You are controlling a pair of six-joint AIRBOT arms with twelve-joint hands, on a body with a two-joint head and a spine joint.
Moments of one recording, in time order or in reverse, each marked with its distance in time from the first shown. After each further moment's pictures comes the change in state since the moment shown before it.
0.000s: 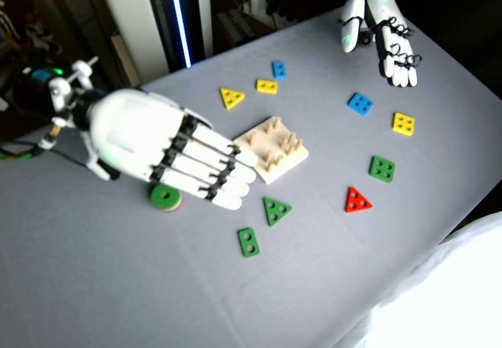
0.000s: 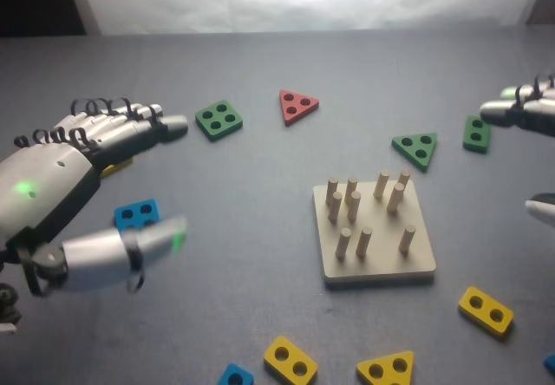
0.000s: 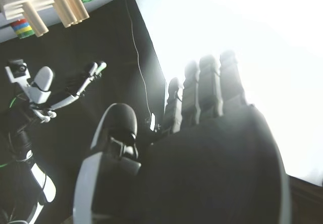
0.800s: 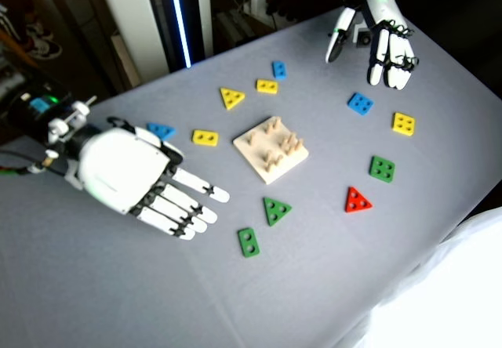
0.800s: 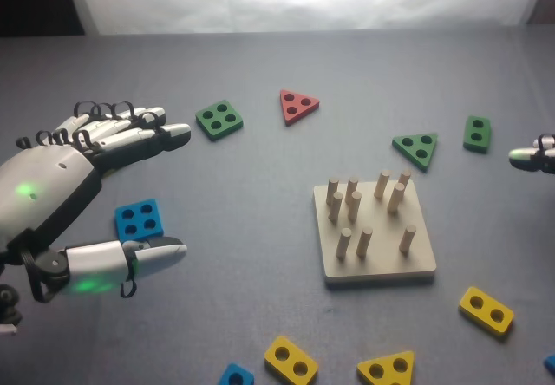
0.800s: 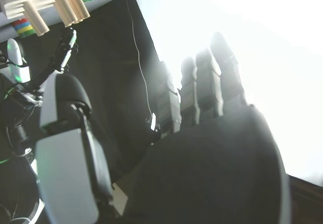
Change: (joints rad) left arm 0.001 0.000 0.000 0.008 -0.002 -0.005; right arm -0.045 -0.029 0.069 0.088 -0.200 -0.022
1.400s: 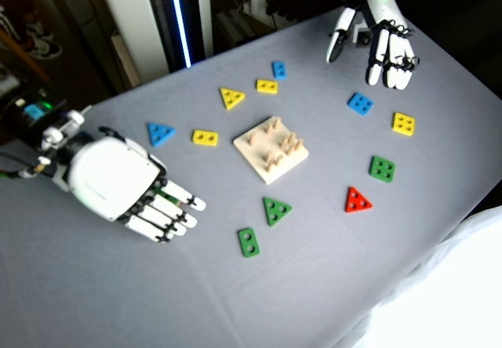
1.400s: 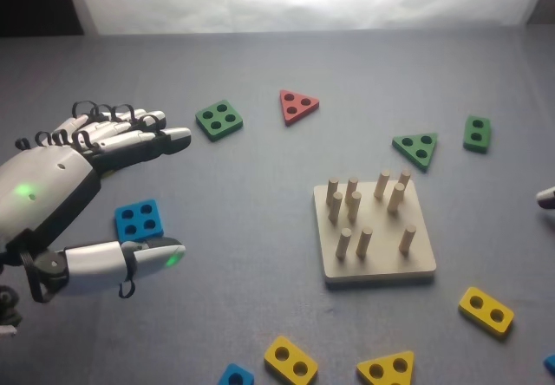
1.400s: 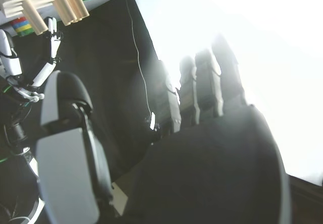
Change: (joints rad) left arm 0.002 0.000 0.000 -0.005 -0.002 -0.004; right arm -0.043 0.000 0.005 0.040 -0.030 -0.002
